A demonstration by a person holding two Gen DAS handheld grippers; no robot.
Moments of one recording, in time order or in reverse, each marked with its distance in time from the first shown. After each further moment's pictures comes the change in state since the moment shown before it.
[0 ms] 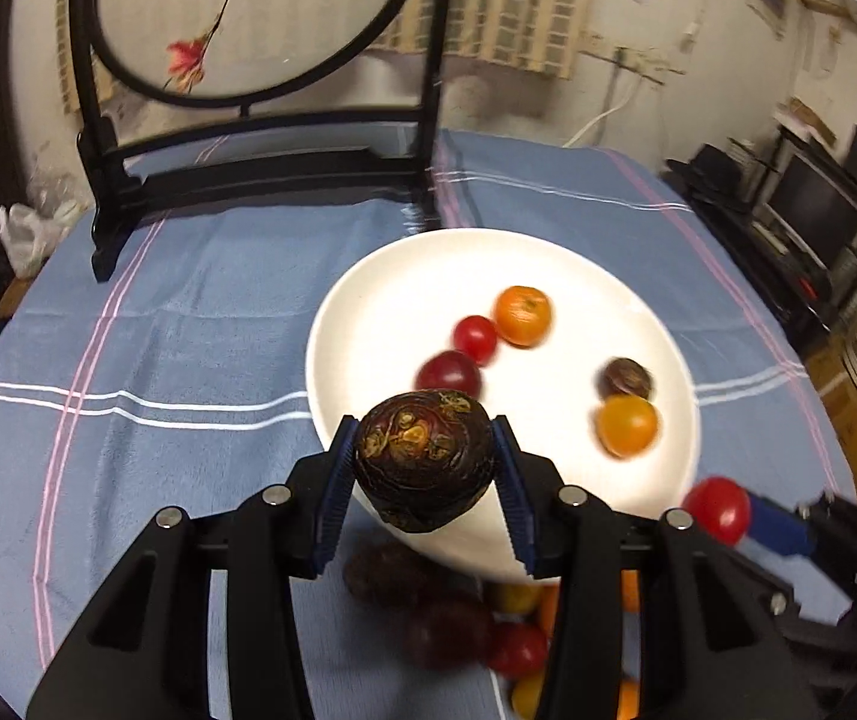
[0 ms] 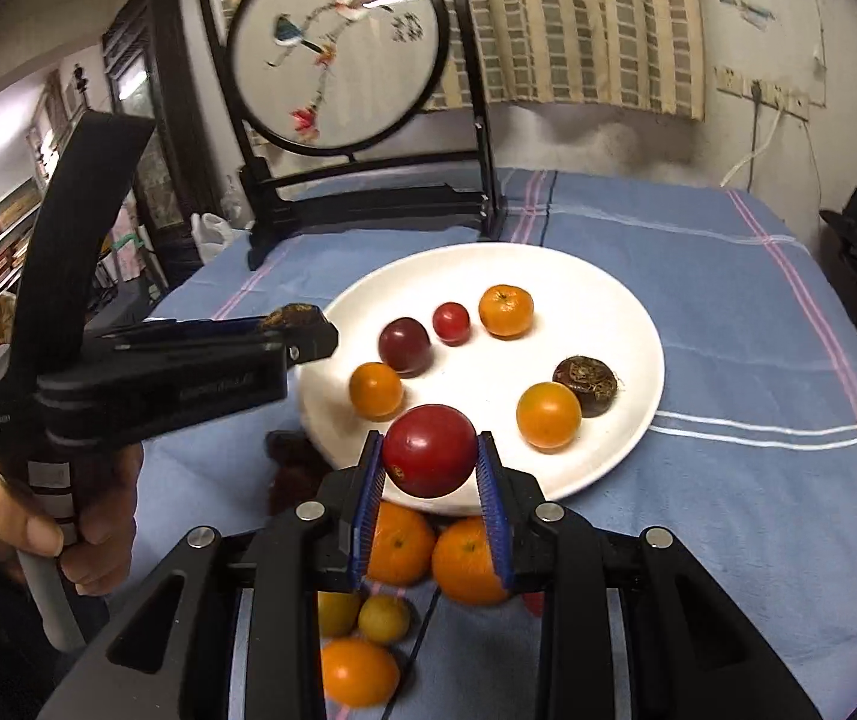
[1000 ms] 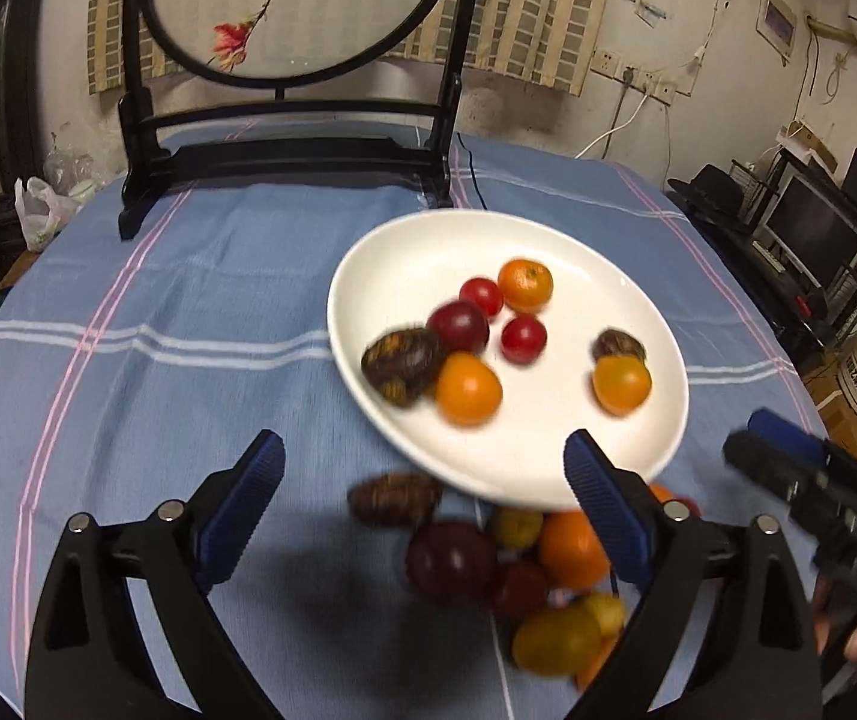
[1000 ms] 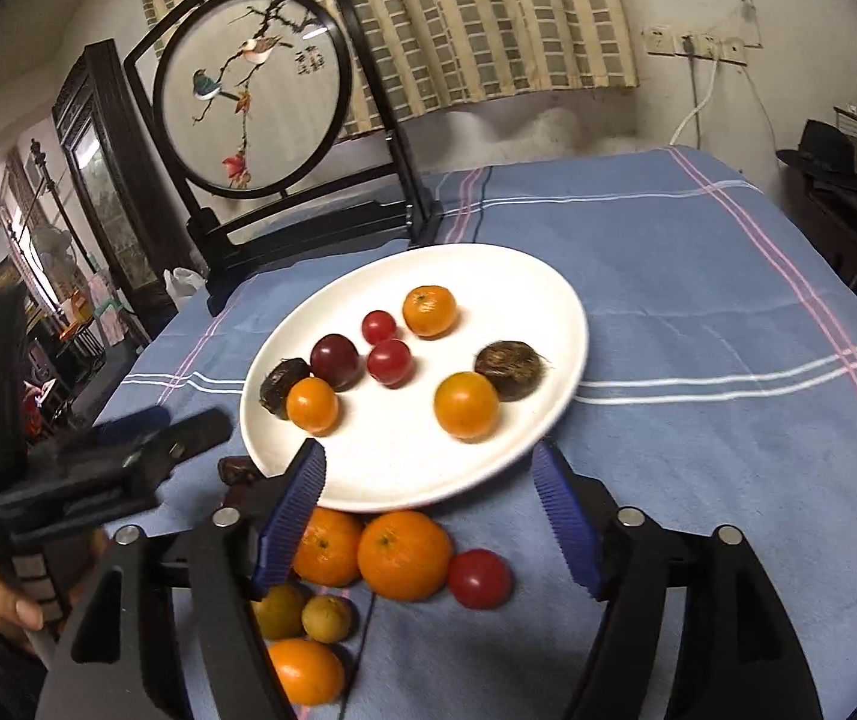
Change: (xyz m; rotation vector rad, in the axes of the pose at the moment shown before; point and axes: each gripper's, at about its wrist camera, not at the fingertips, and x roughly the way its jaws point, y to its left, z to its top) left arm -0.030 0.005 -0.052 -0.049 -0.045 -0.014; right arm -0.022 -0.053 -0.019 0.163 -0.052 -0.006
